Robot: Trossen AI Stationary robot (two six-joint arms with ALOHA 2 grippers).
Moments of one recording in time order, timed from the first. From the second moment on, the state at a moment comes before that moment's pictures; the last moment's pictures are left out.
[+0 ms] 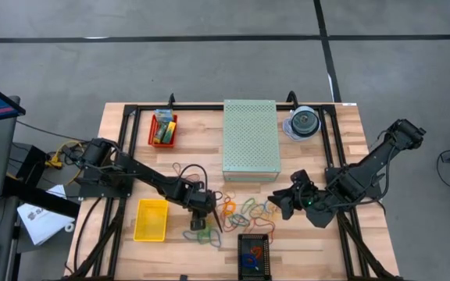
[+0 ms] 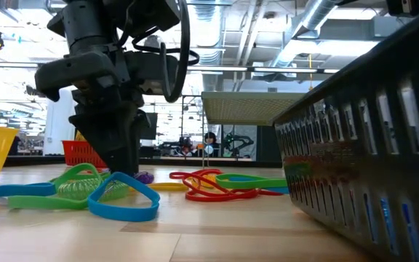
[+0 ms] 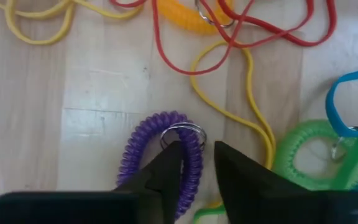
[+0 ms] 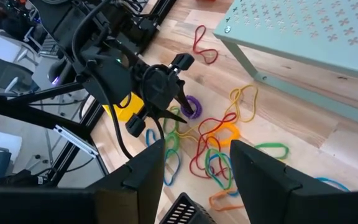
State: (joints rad) left arm -0.31 1.81 0.98 -0.33 -0.05 -0.38; right arm 0.69 1.23 1.02 -0.60 0.76 1.46
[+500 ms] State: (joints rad) left arm -0.30 1.75 0.98 -0.32 -0.05 -0.44; right arm 0.69 1.23 1.02 -0.60 0.76 1.46
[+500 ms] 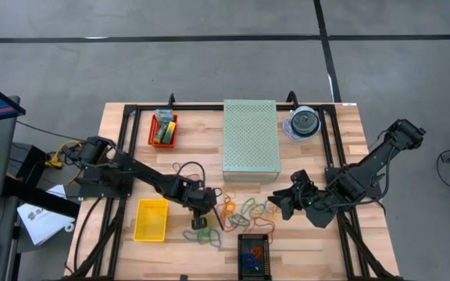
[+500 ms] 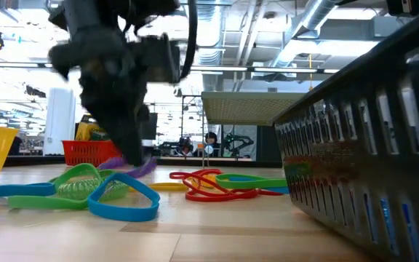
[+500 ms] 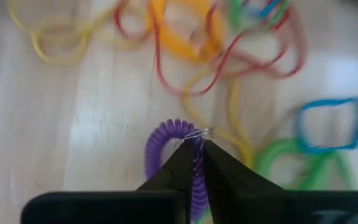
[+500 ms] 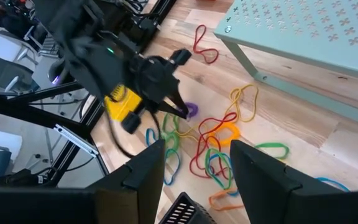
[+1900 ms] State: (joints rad) left arm -0.37 2.01 1.29 0.33 0.22 -0.56; right arm 0.70 1.23 1.02 -0.57 0.76 1.39
